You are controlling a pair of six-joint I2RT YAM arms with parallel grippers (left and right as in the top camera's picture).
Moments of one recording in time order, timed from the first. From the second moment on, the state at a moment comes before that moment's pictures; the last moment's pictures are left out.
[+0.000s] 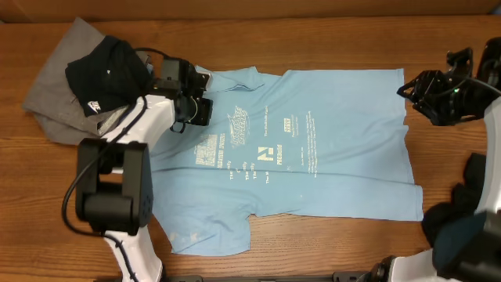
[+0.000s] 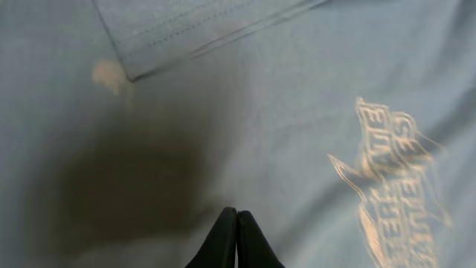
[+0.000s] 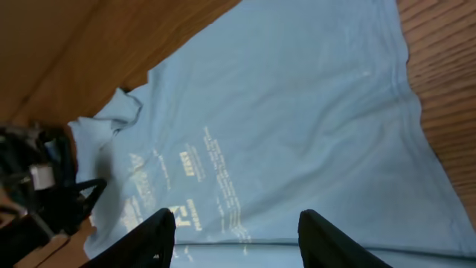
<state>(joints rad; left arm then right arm) -0.13 2.02 1.33 -0.47 0.23 0.07 -0.35 1.66 1.61 -1.18 -0.51 0.20</state>
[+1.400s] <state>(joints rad) -0.07 2.35 2.64 -1.41 0.41 -0.03 -0.22 2.09 1.44 -0.44 -0.27 0.36</state>
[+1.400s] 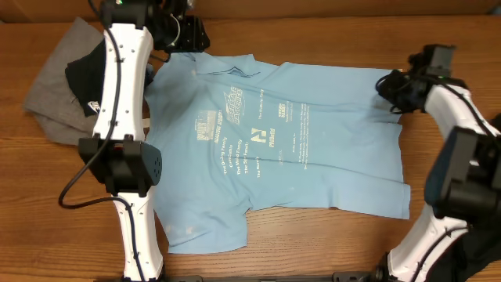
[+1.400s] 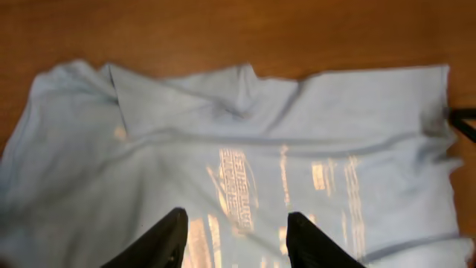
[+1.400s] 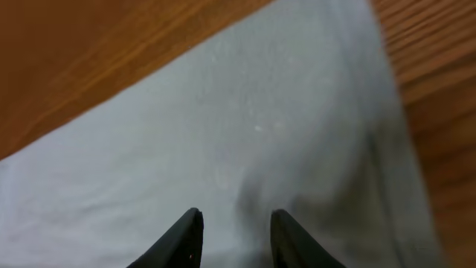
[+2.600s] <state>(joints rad) -0.09 2.10 2.91 -1.69 0.05 -0.02 -0.34 1.93 1.67 -0.61 -0.32 0.40</state>
